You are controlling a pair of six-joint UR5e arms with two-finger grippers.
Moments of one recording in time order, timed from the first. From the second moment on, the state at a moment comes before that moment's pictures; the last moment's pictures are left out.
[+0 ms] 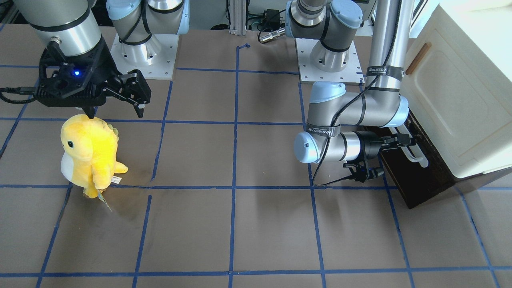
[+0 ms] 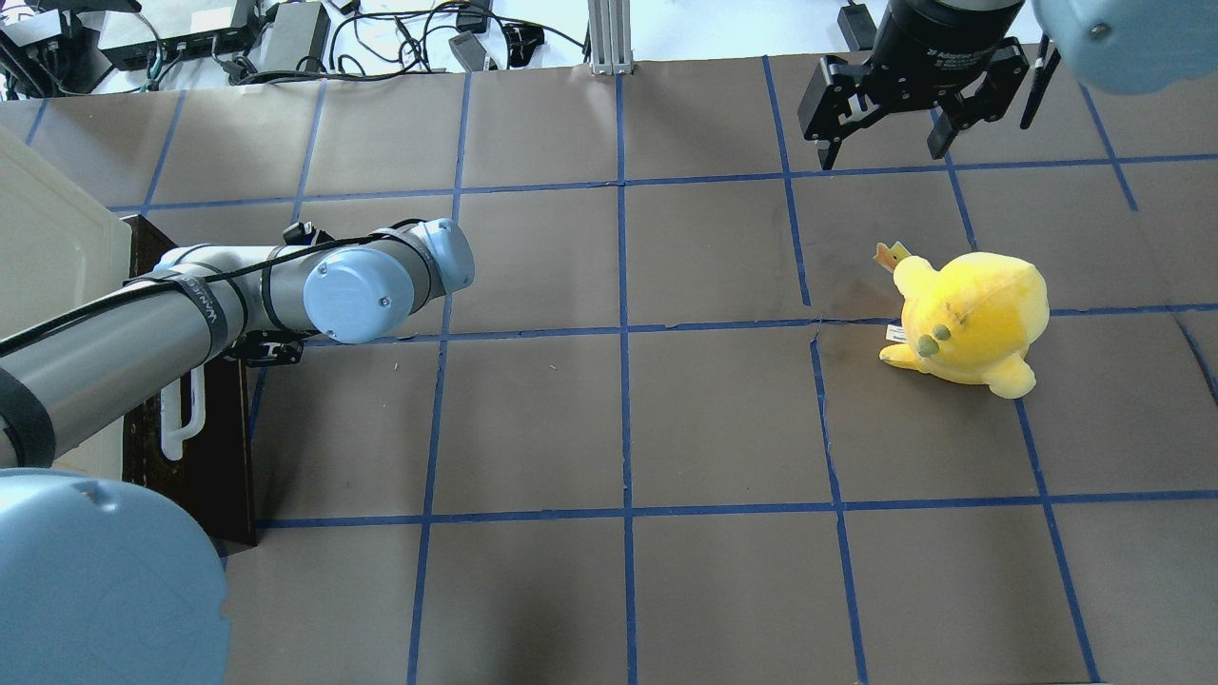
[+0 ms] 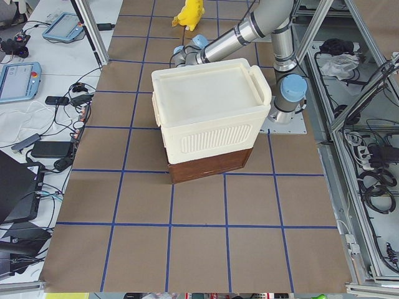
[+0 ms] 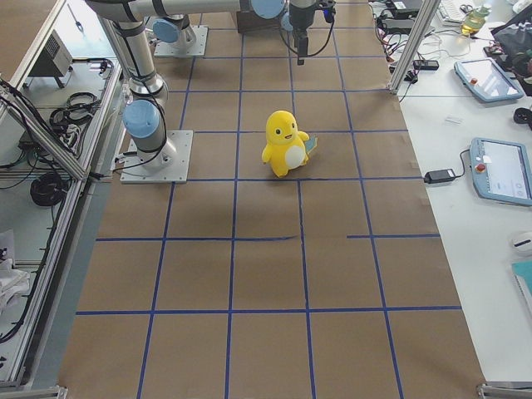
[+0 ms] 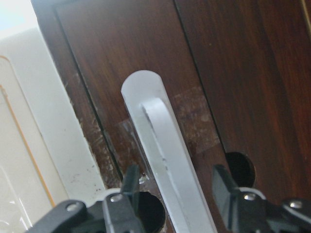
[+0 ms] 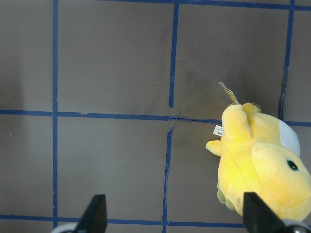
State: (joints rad) left arm -1.63 -2.02 -1.87 -1.66 2.84 -0.56; right arm 1.60 -1.48 1.44 -1.57 -1.58 -0.02
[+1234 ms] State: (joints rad) left arm -1.63 -2.02 -1.87 -1.66 2.84 -0.57; right arm 1.60 -1.48 1.44 -1.57 -1.58 -0.02
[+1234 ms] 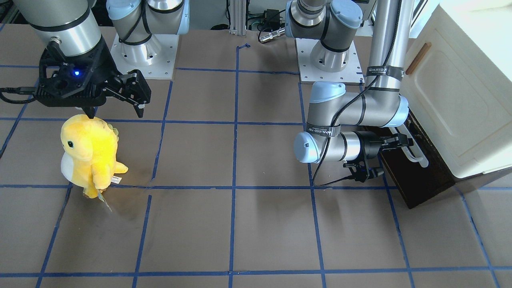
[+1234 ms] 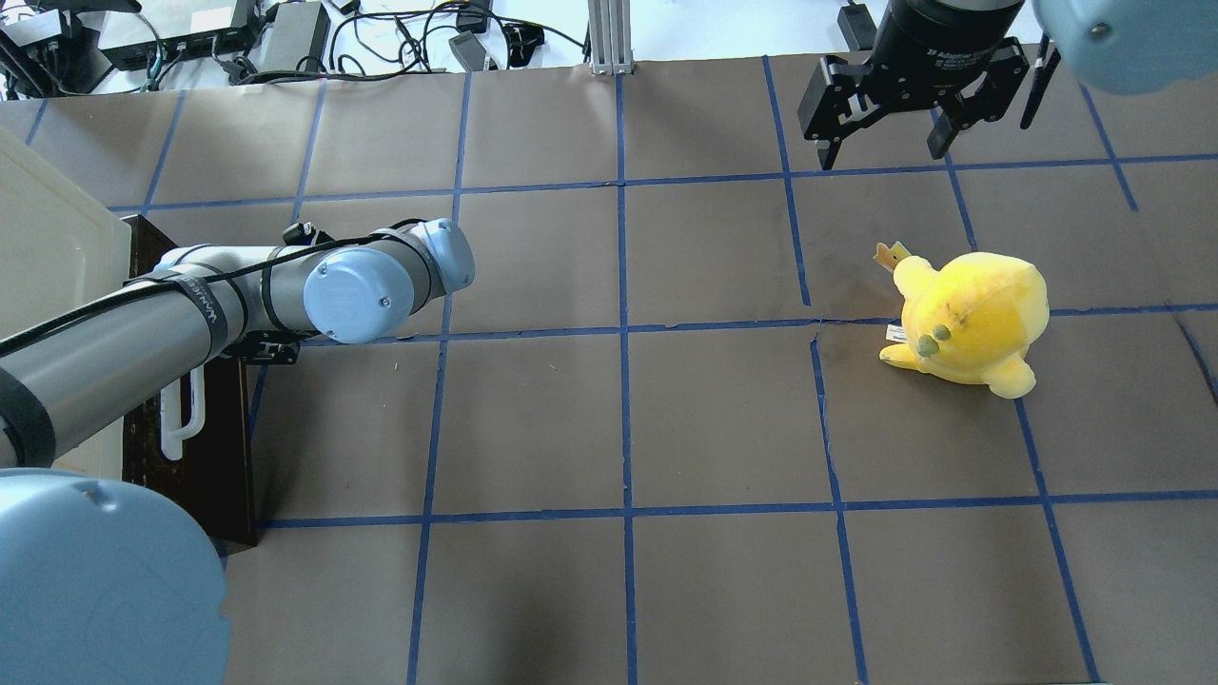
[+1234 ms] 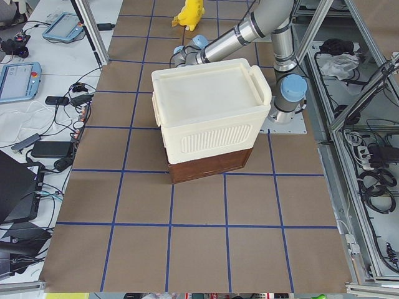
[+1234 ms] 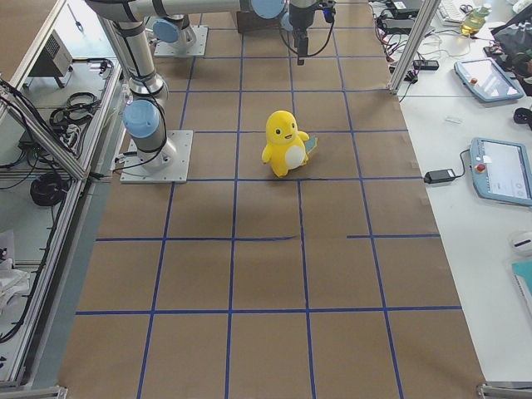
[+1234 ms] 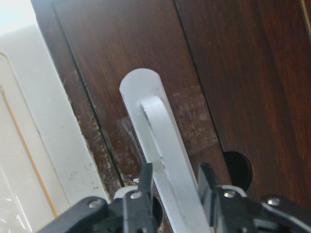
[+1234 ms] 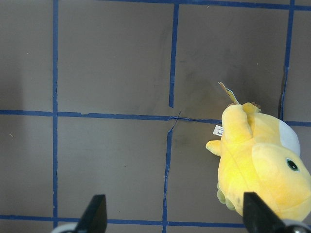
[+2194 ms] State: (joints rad) left arm -1.63 -2.02 -1.86 -1.65 2.84 -0.56; right arm 1.60 -1.48 1.44 -1.57 -1.58 -0.02
